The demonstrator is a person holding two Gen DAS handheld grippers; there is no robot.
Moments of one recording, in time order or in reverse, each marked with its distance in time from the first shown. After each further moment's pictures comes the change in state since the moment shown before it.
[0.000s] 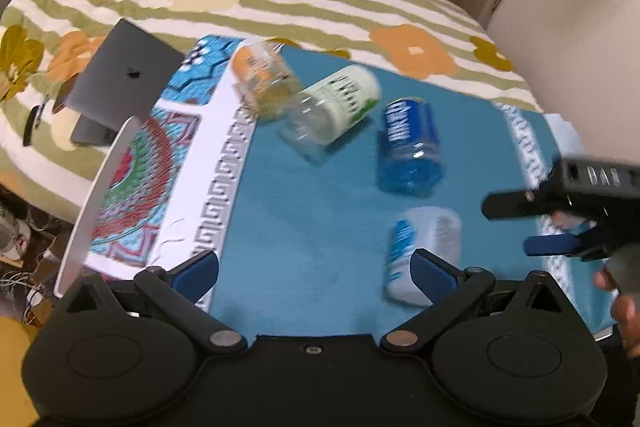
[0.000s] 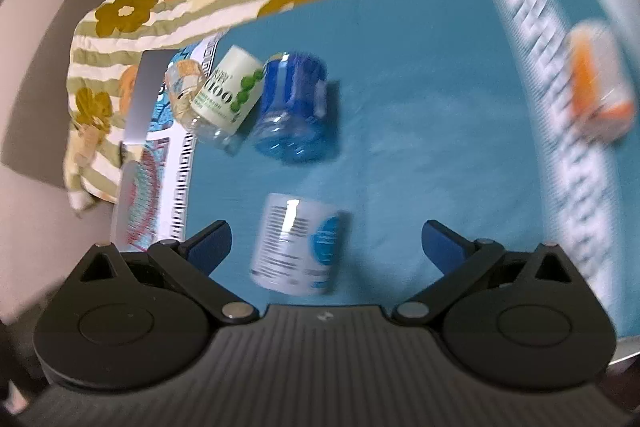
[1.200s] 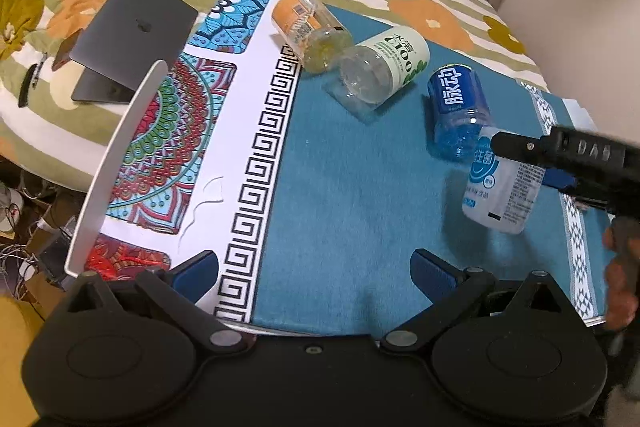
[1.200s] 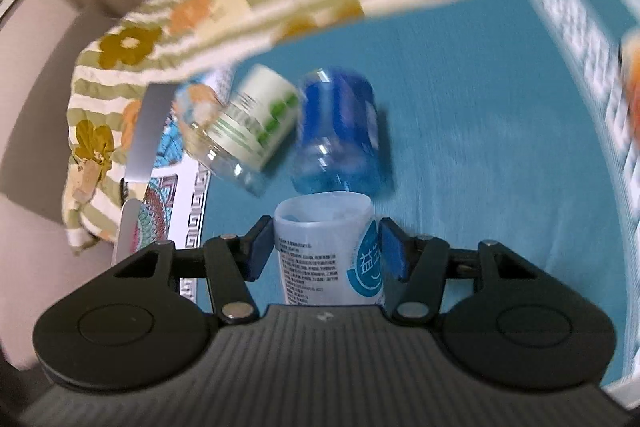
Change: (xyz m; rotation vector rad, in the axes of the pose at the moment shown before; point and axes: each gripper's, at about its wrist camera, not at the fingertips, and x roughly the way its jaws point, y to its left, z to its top) left arm 0.018 0.053 -0.013 -0.033 0.088 -0.036; right arm 0.034 0.043 -0.014 -0.069 -0.227 -0.029
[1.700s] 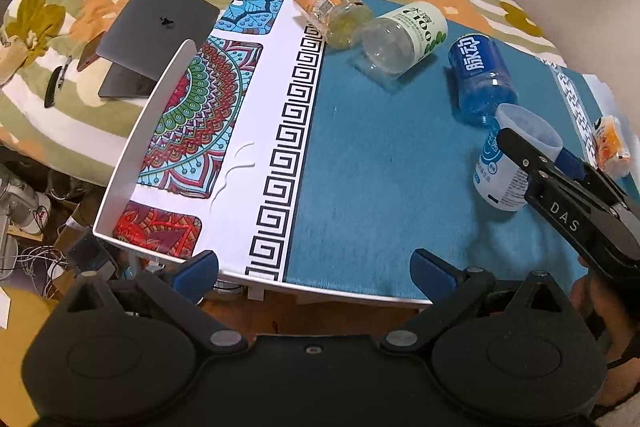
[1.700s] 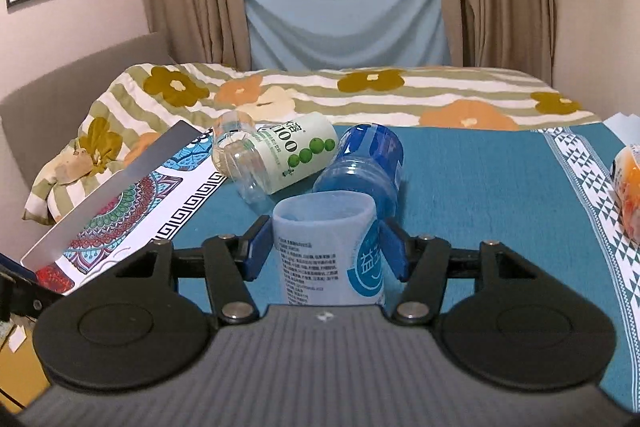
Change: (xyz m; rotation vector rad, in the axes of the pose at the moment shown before) left arm 0.000 0.003 -0.030 0.039 -0.002 0.090; right arm 0.012 0.010 -0.105 -0.351 -0.459 -0.020
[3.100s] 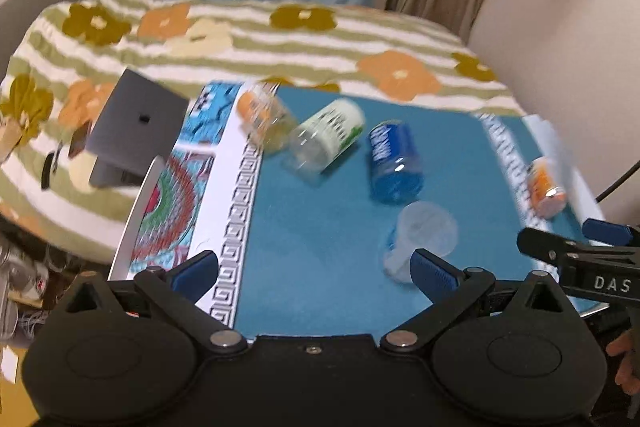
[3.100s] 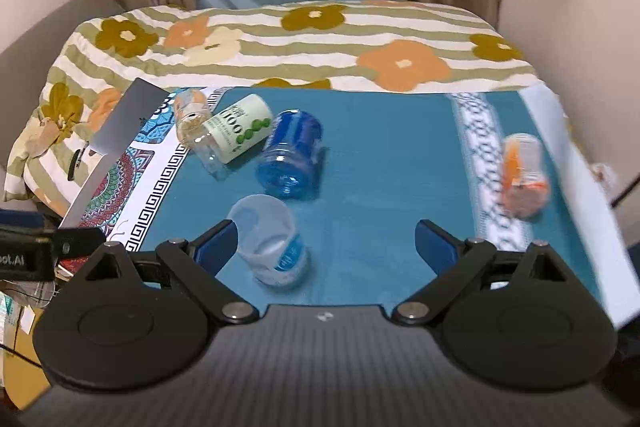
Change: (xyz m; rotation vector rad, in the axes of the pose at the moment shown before) left arm -0.091 -0.061 0.021 0.093 -0.215 -0.045; right arm -0.095 -0.021 0.086 0.051 0.302 -0.165
